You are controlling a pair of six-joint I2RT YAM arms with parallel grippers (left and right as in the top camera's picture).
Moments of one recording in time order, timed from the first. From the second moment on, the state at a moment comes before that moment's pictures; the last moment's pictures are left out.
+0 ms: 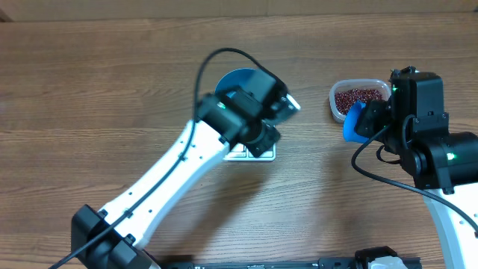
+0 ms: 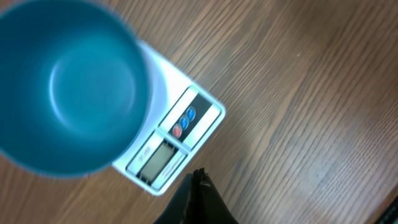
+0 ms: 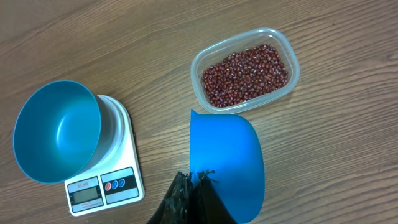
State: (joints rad) left arm -0.72 1.69 1.59 -1.05 0.04 0.19; right arm 0.15 1.17 1.37 -1.11 0.11 0.46
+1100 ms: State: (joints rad) left arm -0.77 1.66 1.03 -0.44 0.02 0.08; right arm 0.15 1.17 1.37 -1.08 0.09 0.44
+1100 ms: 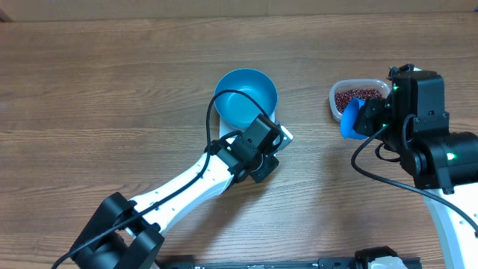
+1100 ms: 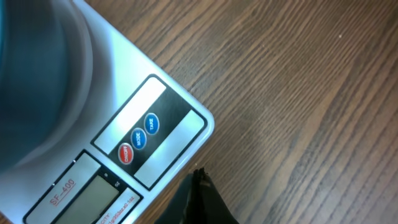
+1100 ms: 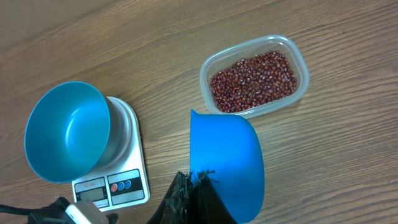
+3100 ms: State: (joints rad) left arm -0.69 1.76 0.96 -0.20 -0.05 0.14; right arm 0.15 1.21 1.37 -1.05 0.06 0.44
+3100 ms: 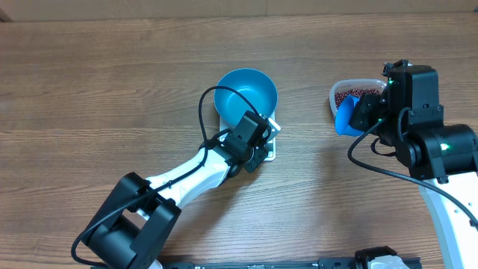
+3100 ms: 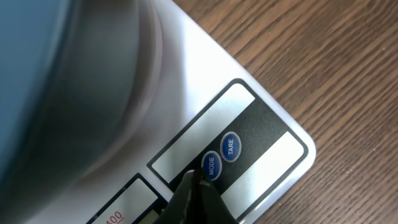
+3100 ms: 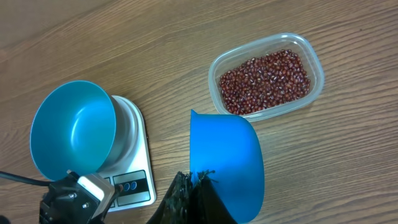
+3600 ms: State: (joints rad) left arm -0.69 1.79 0.96 -0.16 -0.05 0.14; right arm 0.15 1.21 1.37 -1.05 0.06 0.44
